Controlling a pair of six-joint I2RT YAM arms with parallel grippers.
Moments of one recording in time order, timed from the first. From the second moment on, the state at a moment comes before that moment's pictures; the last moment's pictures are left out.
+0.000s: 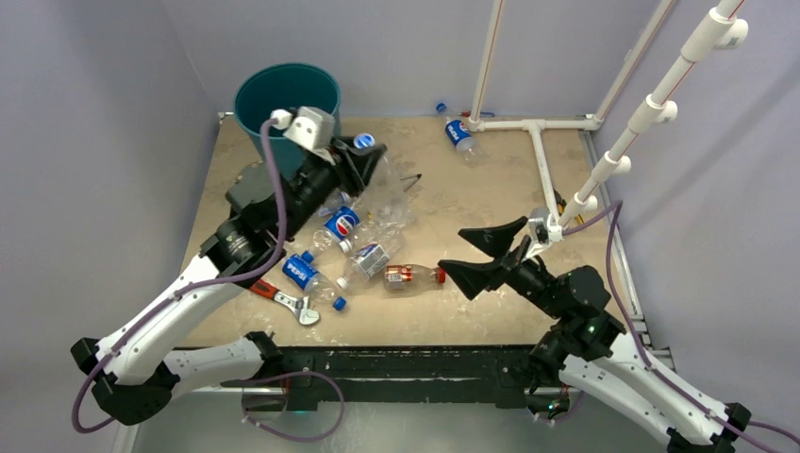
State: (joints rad) left arm -0.81 1.05 1.25 -0.08 -0.08 -0.18; right arm 0.83 0.45 0.51 0.20 -0.14 0.43
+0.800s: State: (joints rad) left arm -0.35 1.58 1.68 0.22 -0.62 0.10; right arm 0.83 0.40 0.22 0.08 0.06 0.61
